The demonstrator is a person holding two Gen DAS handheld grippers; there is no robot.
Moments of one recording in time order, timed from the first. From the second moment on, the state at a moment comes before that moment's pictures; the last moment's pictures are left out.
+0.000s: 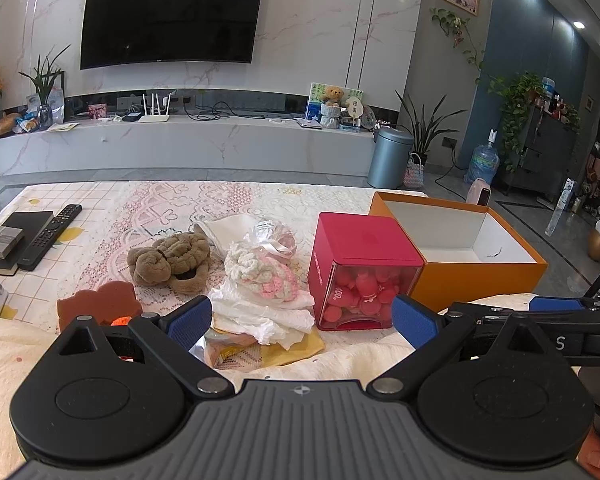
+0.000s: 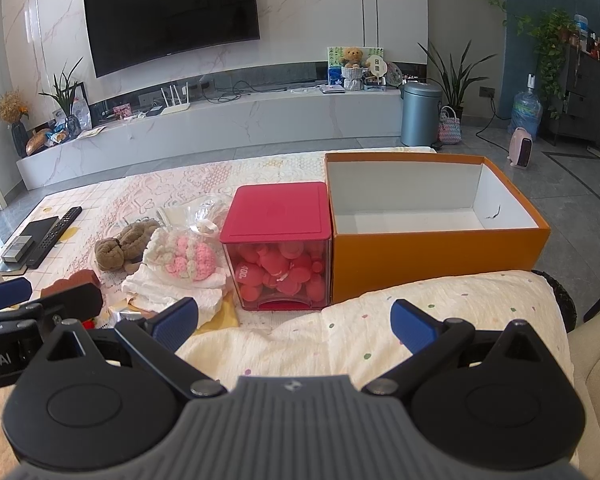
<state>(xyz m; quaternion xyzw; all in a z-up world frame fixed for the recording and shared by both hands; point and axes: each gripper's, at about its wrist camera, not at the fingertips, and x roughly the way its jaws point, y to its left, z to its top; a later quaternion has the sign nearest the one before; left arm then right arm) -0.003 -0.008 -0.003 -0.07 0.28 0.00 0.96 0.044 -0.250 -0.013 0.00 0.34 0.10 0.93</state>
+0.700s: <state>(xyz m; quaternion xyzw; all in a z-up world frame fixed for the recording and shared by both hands) 0.004 0.037 -0.039 -0.08 0.32 -0.03 0.94 0.055 -0.229 -0.033 -0.04 0.32 0.15 0.94</state>
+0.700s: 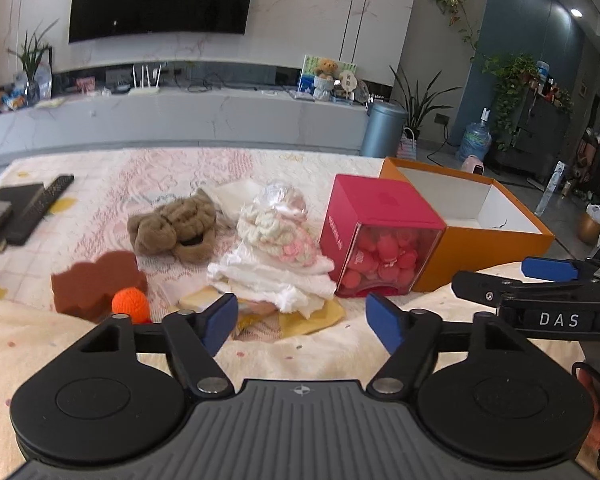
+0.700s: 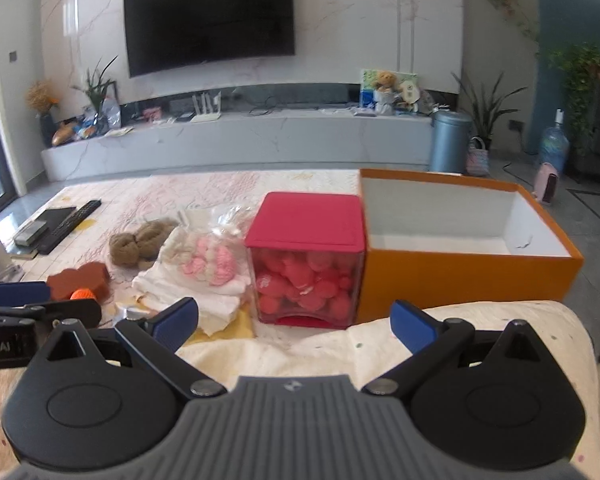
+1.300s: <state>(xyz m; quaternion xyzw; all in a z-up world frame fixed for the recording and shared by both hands) 0.040 0.074 -0.070 -0.06 0.37 -0.02 0.93 0.112 -0.169 -0.075 -0.08 0.39 0.24 0.89</state>
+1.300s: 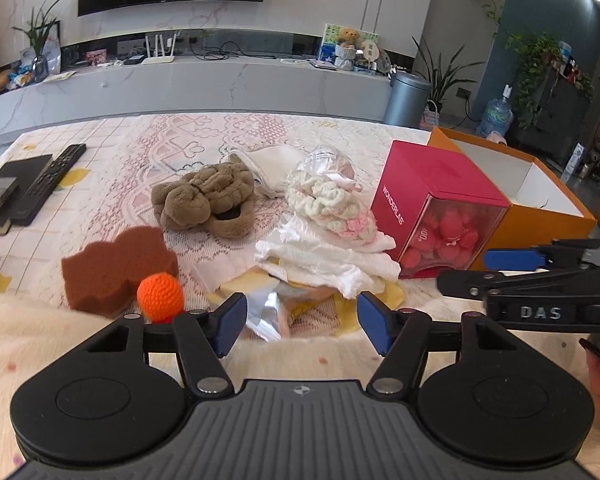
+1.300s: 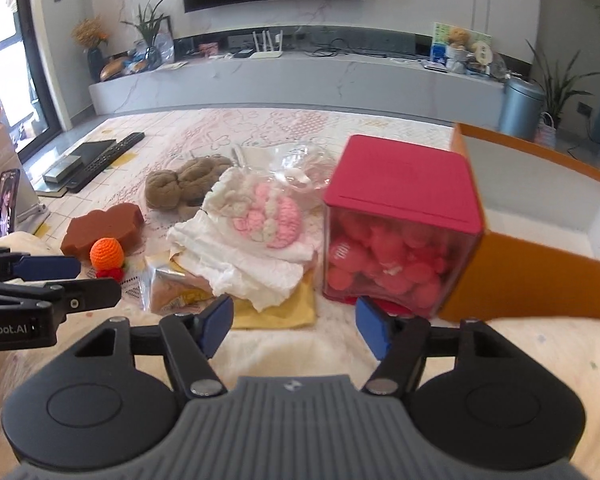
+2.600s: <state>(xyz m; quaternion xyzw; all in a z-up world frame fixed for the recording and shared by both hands) 0.100 0.100 -0.088 -0.16 0.38 -0.05 0.91 0.177 -0.112 -0.075 -0.09 0.38 0.32 0.86</state>
